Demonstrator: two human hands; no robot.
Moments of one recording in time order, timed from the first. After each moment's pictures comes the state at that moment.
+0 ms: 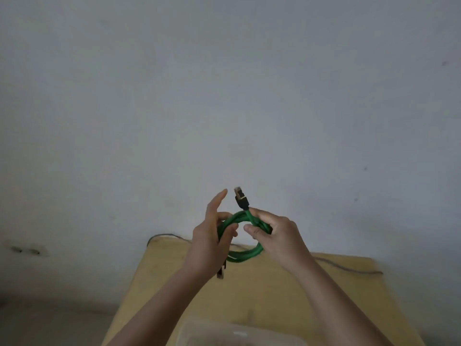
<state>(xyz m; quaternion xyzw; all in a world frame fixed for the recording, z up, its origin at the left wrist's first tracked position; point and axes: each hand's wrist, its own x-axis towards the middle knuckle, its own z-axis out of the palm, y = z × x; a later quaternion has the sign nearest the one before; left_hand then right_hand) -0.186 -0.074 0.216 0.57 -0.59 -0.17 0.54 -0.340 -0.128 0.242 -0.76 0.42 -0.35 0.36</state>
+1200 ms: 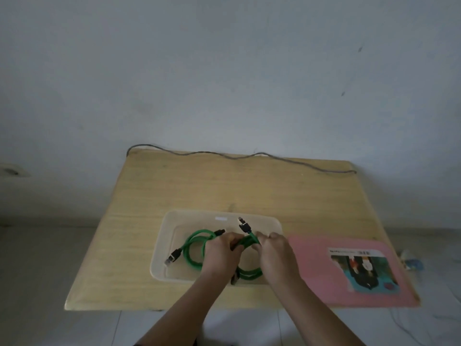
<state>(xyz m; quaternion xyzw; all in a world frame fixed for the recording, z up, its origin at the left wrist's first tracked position) -0.301 0.037 0.030 0.72 -0.52 -0.33 0.31 -0.426 0.013 0.054 -0.78 0.60 -0.03 0.14</state>
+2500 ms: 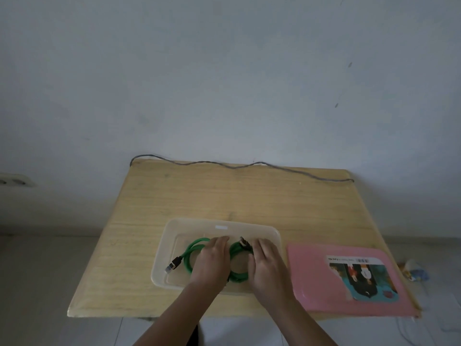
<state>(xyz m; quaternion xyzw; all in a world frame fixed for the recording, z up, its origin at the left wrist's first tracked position) -0.287 0.046 0.029 0.73 -0.59 -0.21 0.29 -0.427 0.037 0.039 -0.81 0.56 -0.15 0.12</state>
